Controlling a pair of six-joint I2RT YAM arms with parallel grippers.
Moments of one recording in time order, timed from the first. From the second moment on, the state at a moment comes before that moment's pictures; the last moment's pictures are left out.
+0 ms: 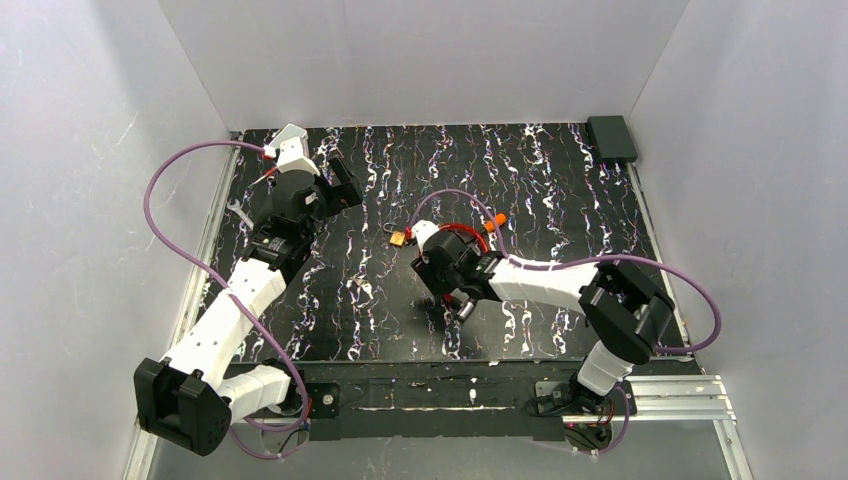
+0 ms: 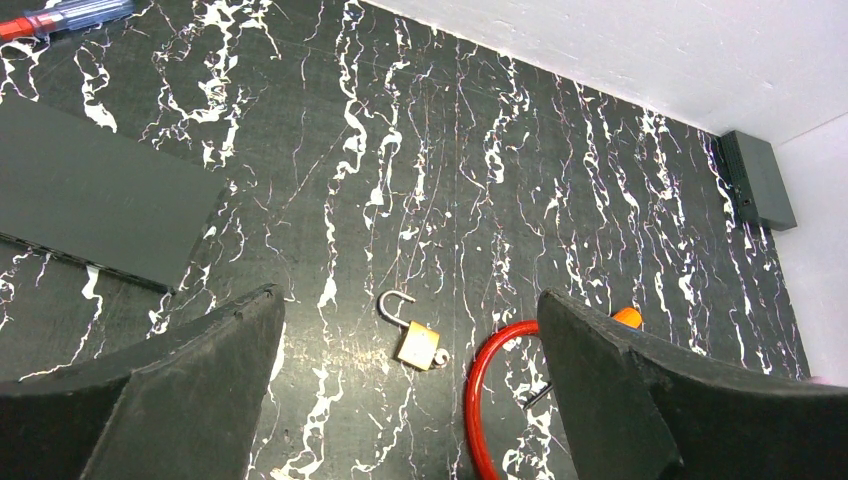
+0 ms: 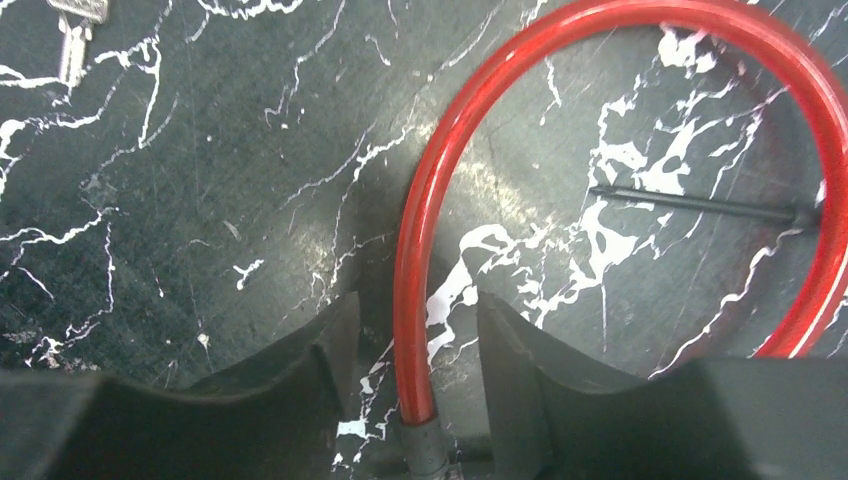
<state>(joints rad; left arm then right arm) -0.36 1.12 0.96 -0.17 -0.25 -0.49 0.98 1.64 0.94 -0.13 0.16 0.10</state>
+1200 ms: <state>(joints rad) -0.36 0.68 0.84 -0.39 -0.42 -0.25 1.15 2.08 1.49 -0.22 0.07 0.08</state>
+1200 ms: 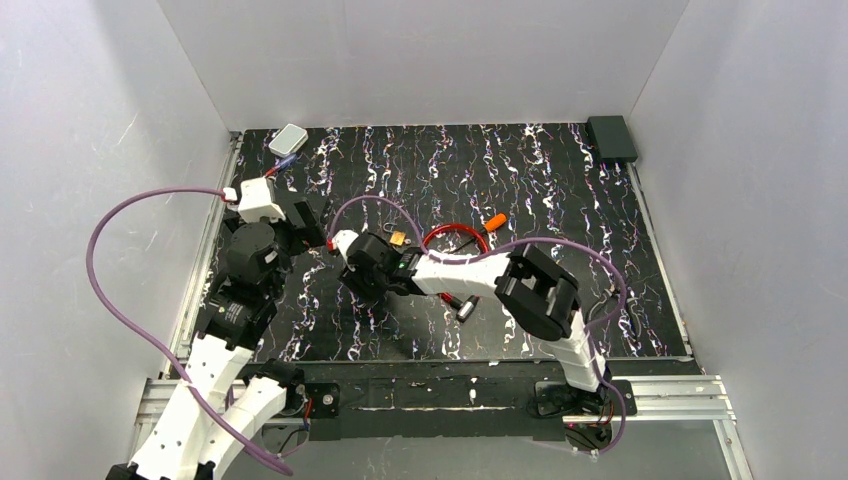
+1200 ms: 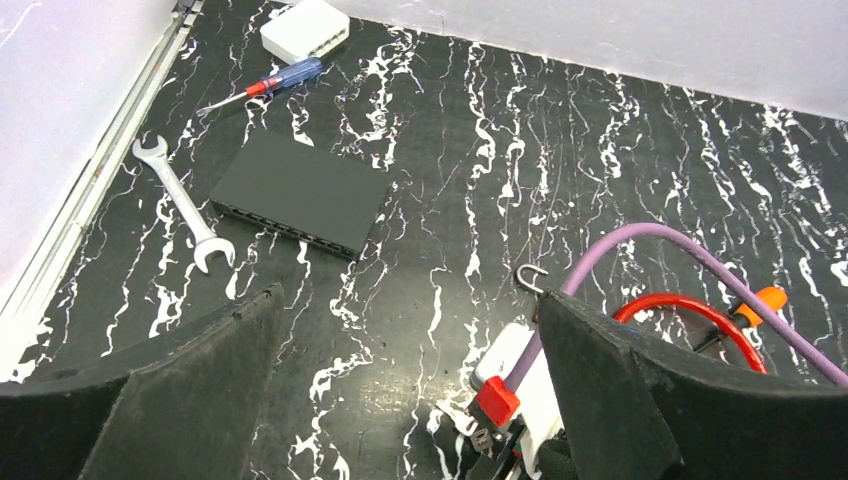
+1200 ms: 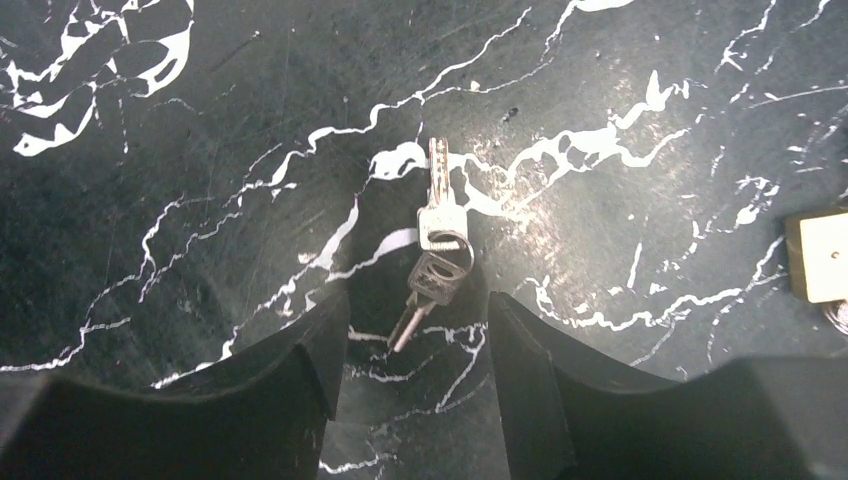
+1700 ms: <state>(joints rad) -0.36 0.69 0.84 -0.40 -0.41 -0.23 1.16 2.17 1.57 -0.24 0.10 0.10</state>
